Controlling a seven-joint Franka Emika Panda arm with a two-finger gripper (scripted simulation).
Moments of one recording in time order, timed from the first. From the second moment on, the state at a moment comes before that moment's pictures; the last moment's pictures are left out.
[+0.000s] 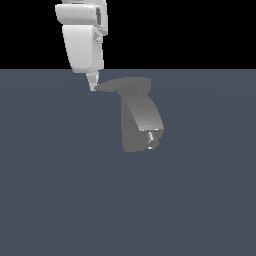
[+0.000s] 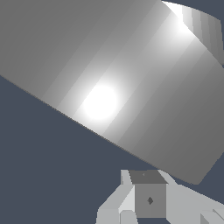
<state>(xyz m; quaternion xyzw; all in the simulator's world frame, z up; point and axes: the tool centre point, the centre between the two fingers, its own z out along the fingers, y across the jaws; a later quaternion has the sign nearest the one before) -0.053 0.088 0.248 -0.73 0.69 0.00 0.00</state>
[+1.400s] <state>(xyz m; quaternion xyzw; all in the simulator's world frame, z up) -0.104 0.013 0.248 -0.73 0.68 0.00 0.00</state>
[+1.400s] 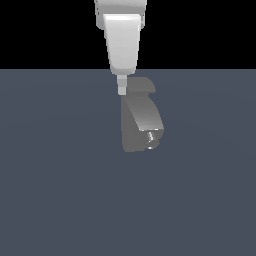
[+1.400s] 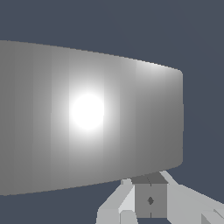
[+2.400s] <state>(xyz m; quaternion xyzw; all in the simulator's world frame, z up) -0.088 -0.074 0.248 -0.73 0.68 0.00 0.00</state>
